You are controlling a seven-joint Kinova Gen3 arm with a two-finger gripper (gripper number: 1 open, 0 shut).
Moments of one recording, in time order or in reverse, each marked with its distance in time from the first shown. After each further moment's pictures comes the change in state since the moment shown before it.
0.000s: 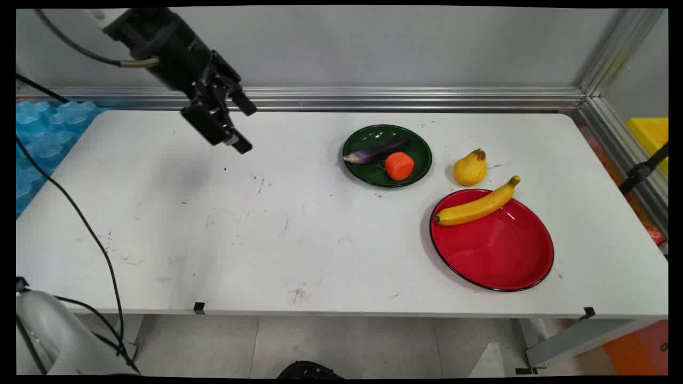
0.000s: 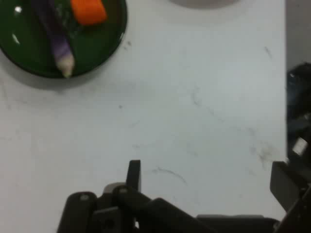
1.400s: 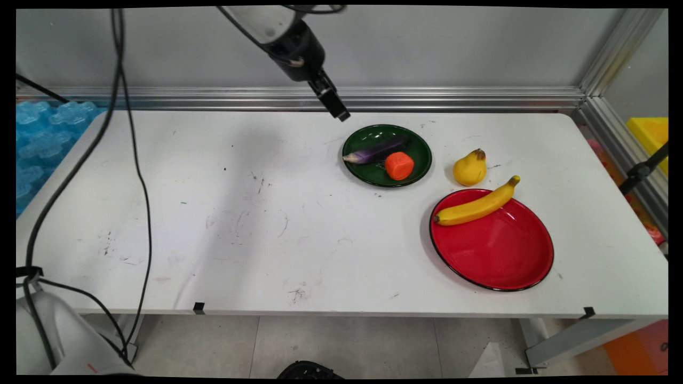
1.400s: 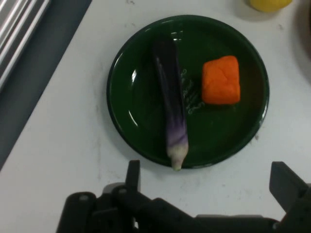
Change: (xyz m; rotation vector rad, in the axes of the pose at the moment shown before) arm 0.107 -0.072 0.127 0.244 0.013 -0.209
